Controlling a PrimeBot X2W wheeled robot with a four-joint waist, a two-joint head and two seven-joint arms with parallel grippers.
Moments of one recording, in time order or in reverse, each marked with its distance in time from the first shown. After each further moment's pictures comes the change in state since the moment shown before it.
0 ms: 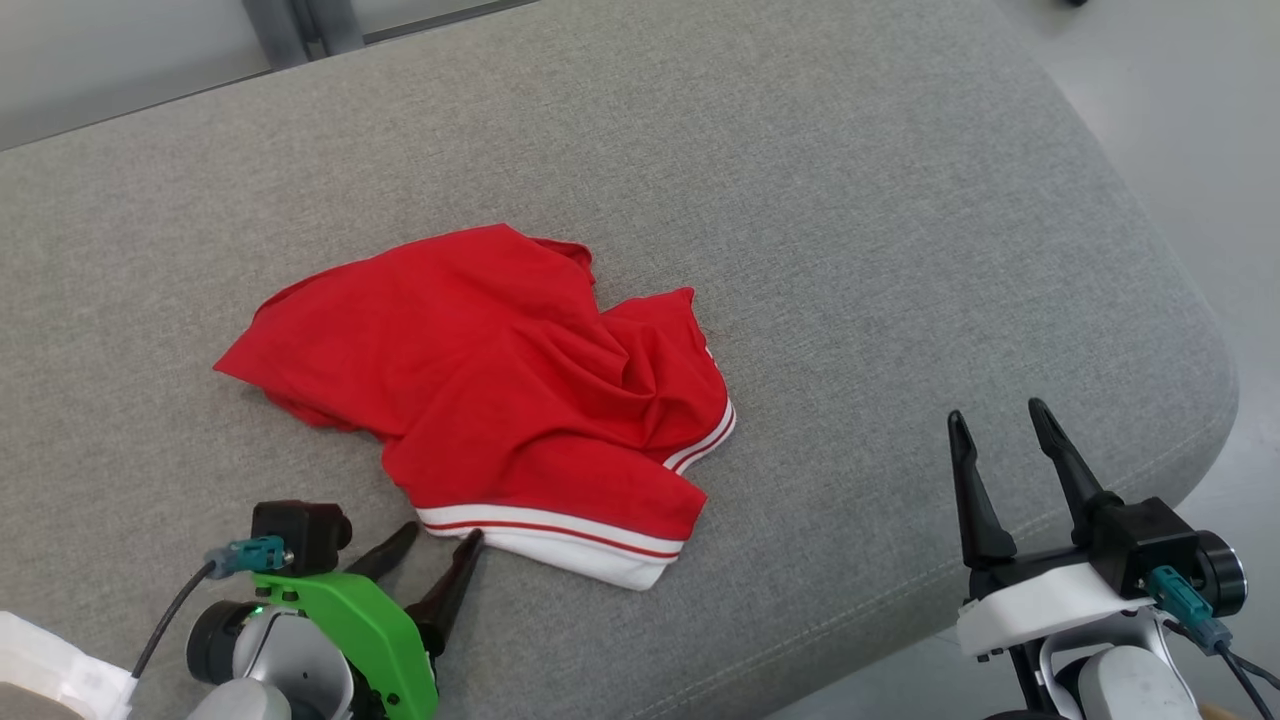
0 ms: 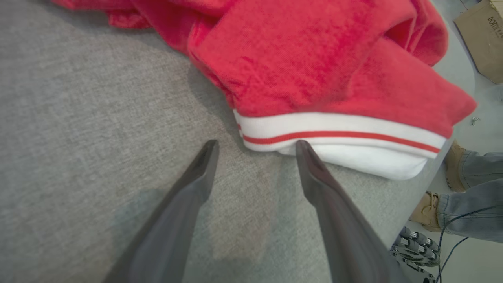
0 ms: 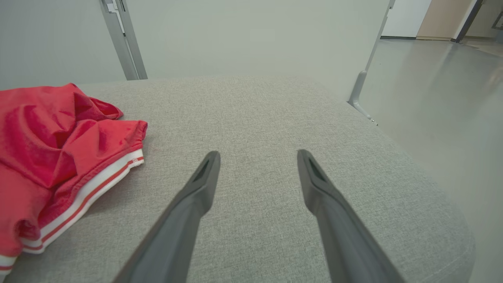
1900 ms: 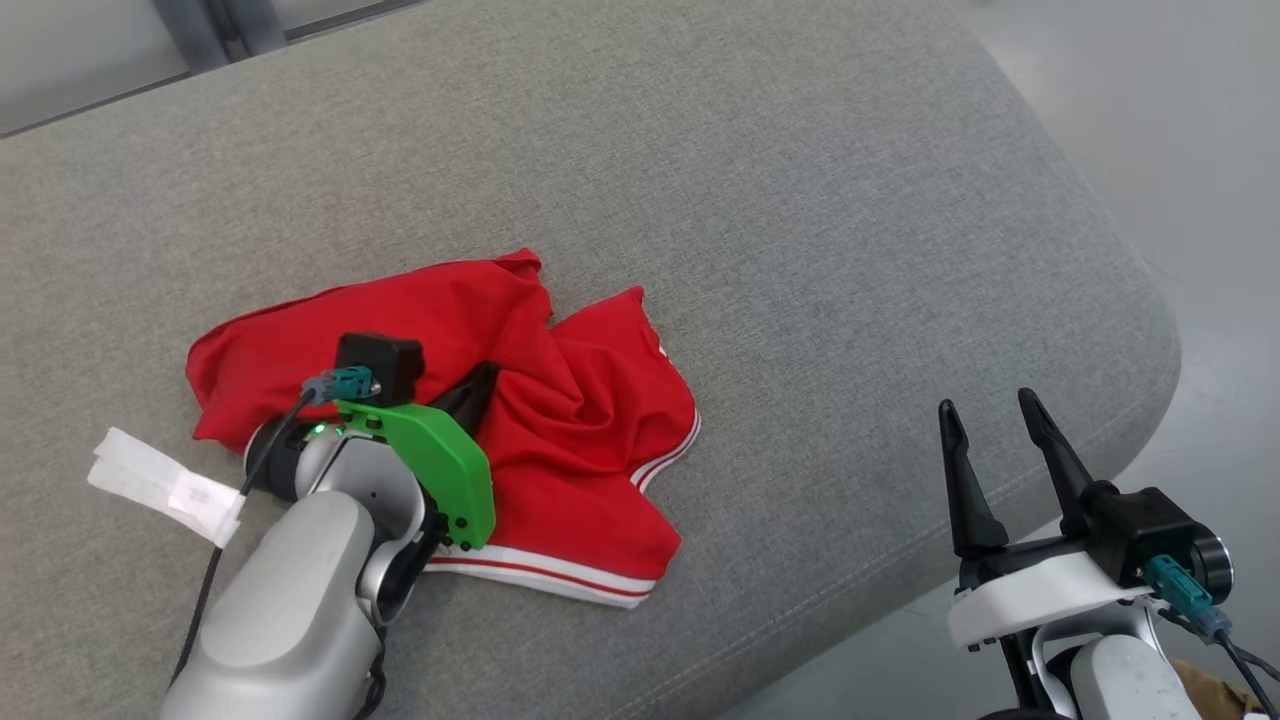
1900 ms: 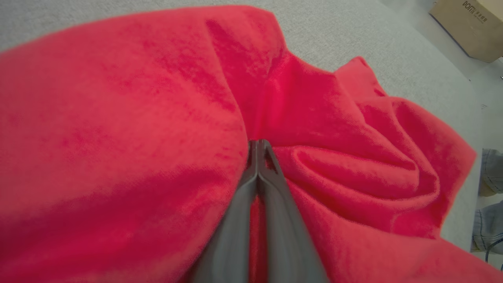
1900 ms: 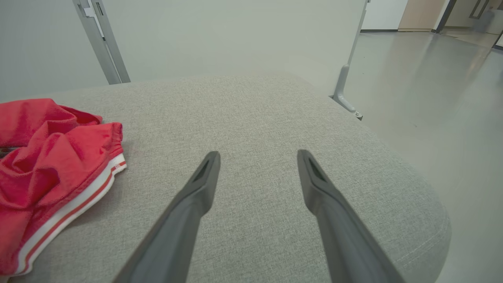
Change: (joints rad) left arm -0.394 -0.225 -0.040 0.444 0.188 -0.099 -0.112; right arm -0.019 -0.001 0.016 0.005 0.042 0.000 0.000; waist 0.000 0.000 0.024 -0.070
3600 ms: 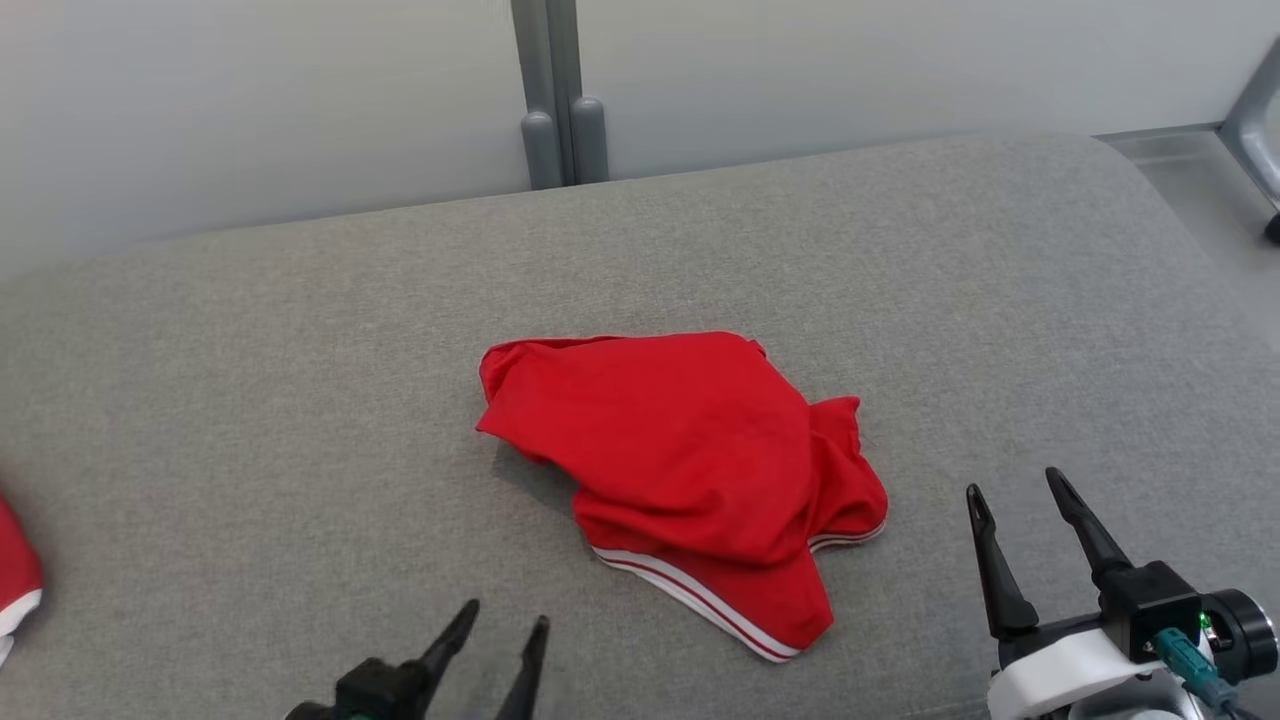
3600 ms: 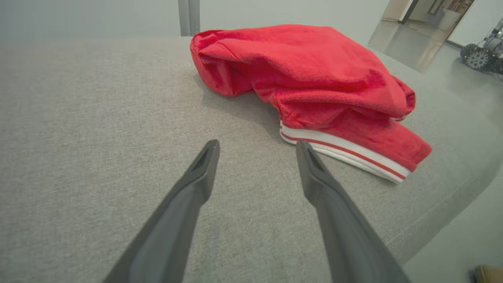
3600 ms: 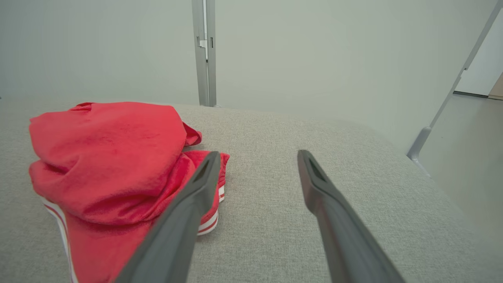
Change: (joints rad) left arm 0.640 -0.018 0.202 -0.321 0.248 -0.051 -0.339; right arm 0.135 -0.059 -0.012 -0.013 -0.091 0.000 0.000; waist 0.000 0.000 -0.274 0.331
